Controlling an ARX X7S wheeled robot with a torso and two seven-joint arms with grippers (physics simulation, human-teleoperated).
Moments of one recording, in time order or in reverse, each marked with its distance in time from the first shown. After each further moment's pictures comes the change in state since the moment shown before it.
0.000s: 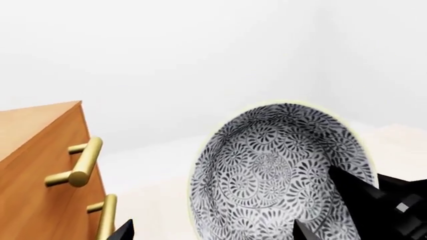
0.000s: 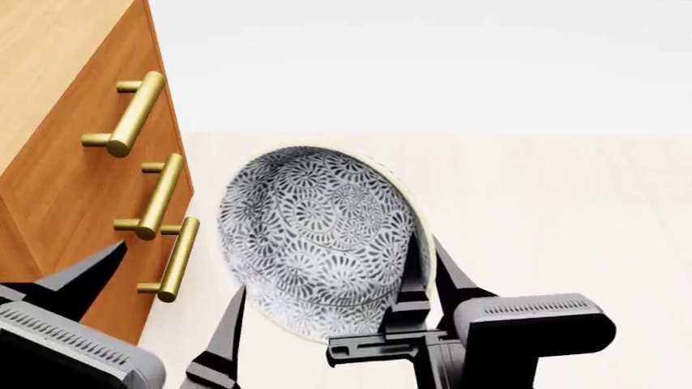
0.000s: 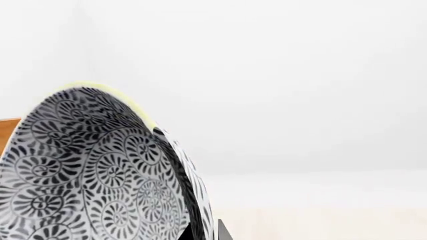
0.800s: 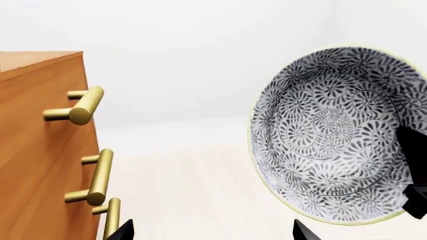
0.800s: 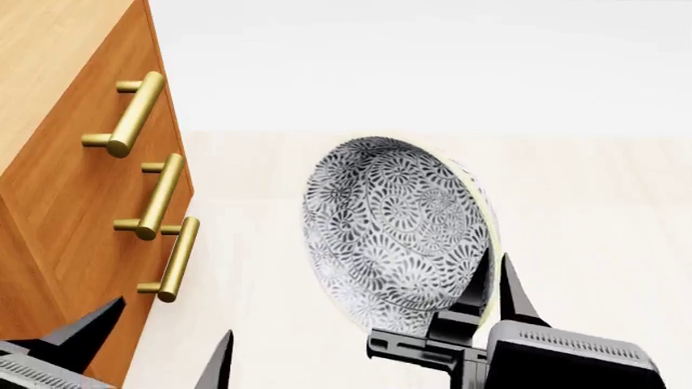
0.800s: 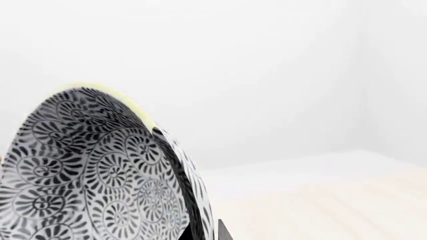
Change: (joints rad) left arm 0.258 -0.038 0.008 -0.107 0.181 0.289 0.170; right arm -0.086 -0.009 0.059 -0.190 -0.103 0.164 0.341
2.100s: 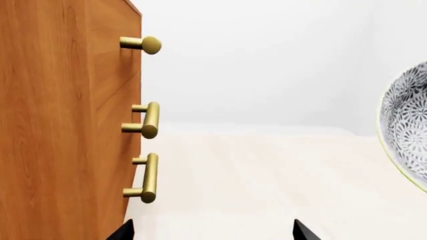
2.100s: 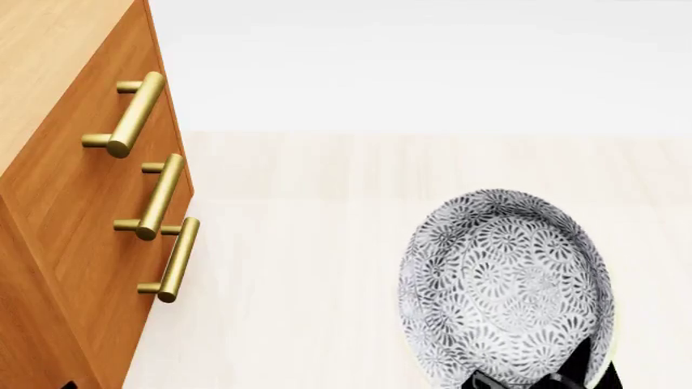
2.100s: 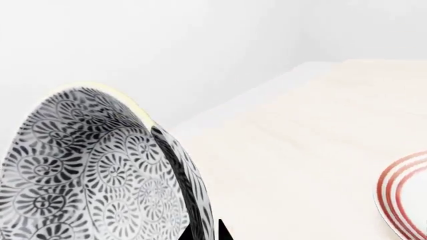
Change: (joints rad) left arm 0.394 0.044 -0.068 -0.326 0.275 0.612 0.224; right arm -0.244 0.020 0.262 -0.145 0.321 0.024 0.124
